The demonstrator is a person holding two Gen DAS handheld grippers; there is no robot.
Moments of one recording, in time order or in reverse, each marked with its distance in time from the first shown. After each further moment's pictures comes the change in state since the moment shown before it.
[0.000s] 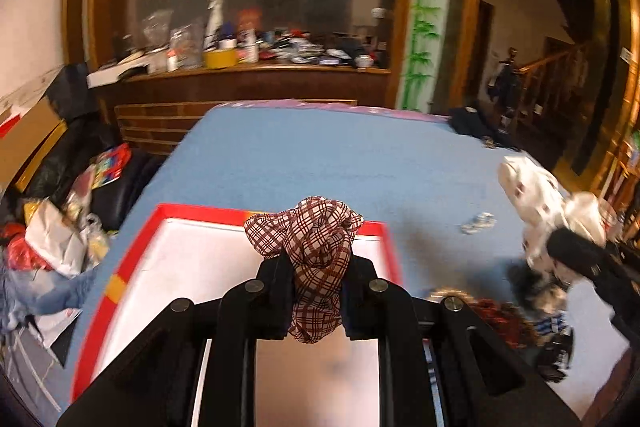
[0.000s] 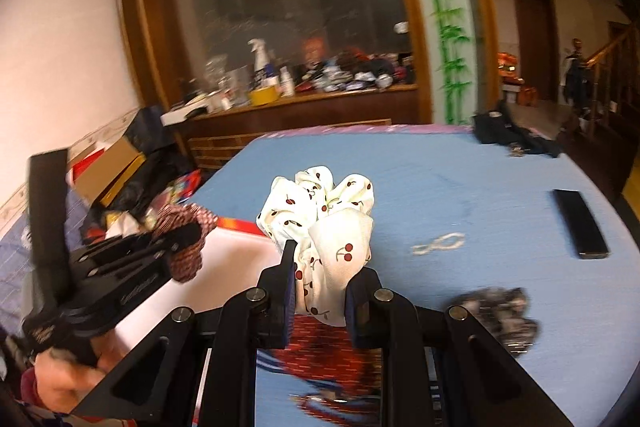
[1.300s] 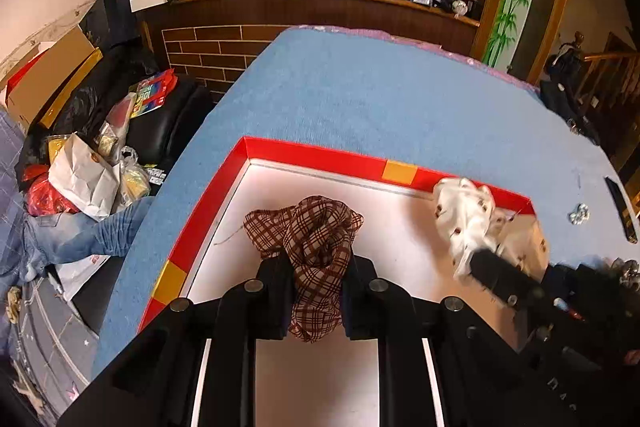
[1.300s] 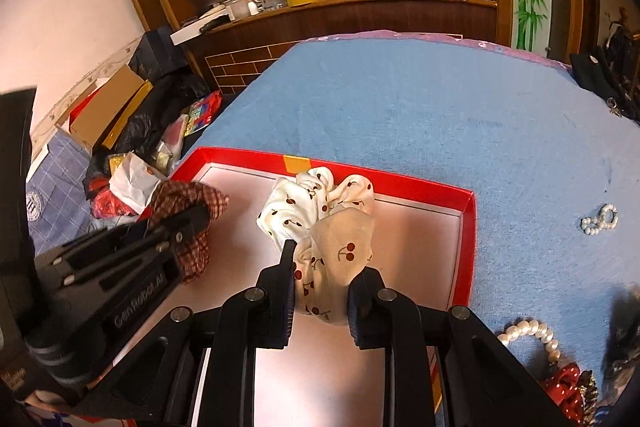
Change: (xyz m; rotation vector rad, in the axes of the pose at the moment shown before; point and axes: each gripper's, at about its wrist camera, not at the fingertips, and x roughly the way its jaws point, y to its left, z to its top) left arm 0.071 0.093 -0.010 -0.116 0.240 0.149; right arm 0.177 0.088 -0.006 -0.005 0.308 0.061
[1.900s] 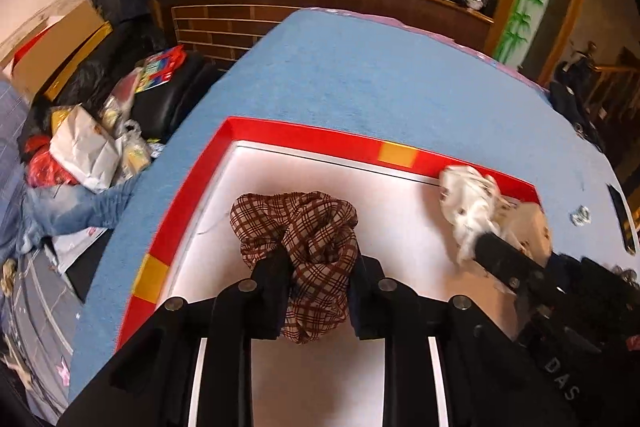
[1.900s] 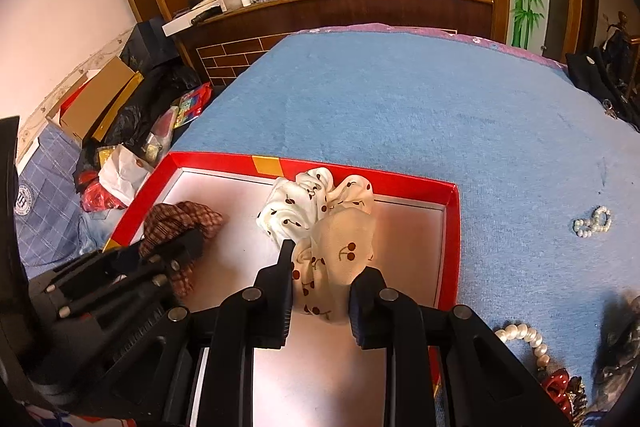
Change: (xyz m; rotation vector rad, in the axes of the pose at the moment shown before) left arm 0.003 0.003 -0.012 -0.077 0.047 0.009; right arm 0.004 -0.003 0.002 -0.011 0.032 -0.031
